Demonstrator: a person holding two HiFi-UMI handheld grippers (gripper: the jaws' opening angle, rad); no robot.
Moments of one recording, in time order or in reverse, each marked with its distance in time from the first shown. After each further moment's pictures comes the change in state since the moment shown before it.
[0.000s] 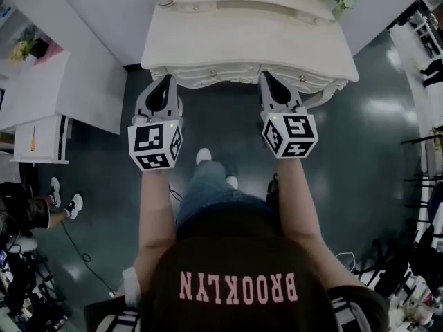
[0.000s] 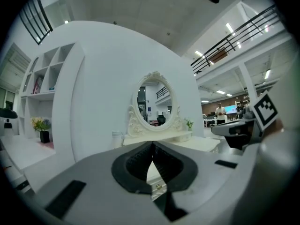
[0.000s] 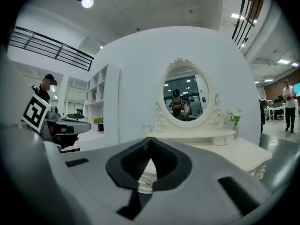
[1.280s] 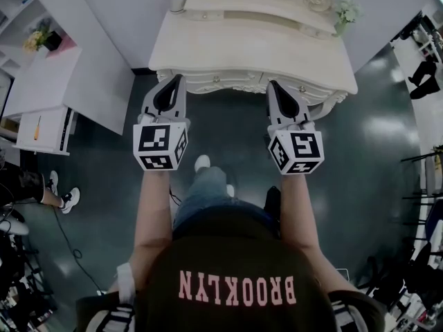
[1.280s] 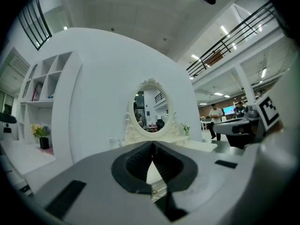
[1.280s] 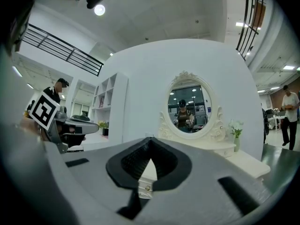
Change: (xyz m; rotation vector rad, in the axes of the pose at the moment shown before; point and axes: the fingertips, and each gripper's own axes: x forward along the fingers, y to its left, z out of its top) left arm -0.026 -0.031 0.033 0.029 -0.064 -0.010; right arm -0.050 0.007 0.037 -0.069 -0.115 0.050
